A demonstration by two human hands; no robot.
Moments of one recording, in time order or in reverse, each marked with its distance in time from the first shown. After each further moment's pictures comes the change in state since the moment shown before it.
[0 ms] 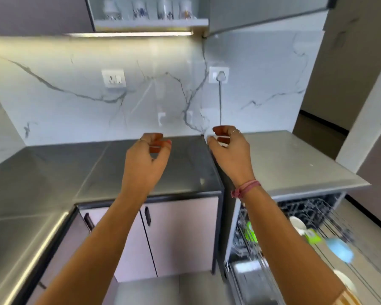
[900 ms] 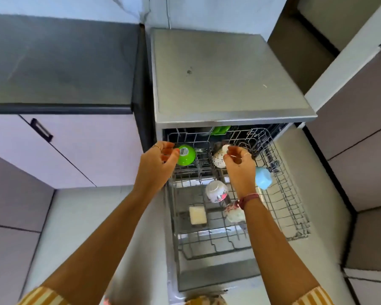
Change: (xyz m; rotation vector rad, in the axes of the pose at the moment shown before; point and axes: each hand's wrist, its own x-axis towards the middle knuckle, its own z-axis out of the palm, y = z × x) left_hand -0.195 -0.005 0.349 -0.011 -0.350 -0.417; right_hand -0.059 0.338 -0.261 -0.121 -0.013 0.568
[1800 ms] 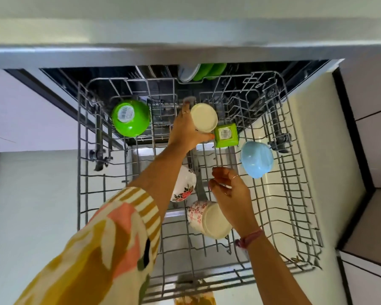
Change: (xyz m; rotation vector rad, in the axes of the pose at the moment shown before) left_hand 0.144 -0.148 0.372 0.180 -0.292 -0.187; right_hand 0.105 0.246 -0.059 -0.131 -0.334 0.286
